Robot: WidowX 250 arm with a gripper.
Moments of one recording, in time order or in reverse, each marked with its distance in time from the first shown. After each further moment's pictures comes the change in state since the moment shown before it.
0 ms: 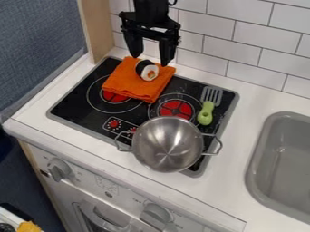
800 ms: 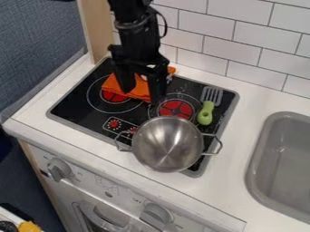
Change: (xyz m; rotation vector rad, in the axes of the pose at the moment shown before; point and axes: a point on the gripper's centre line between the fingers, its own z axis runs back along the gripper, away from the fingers) arm -0.073 -0.027 -0.007 -0.090 0.069 -0.097
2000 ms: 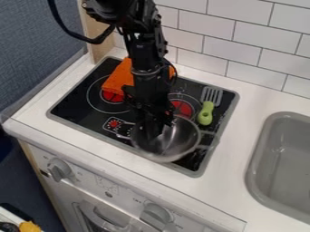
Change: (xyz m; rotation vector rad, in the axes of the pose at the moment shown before) arm -0.012 -0.013 -0.064 -0.016 0.139 -0.089
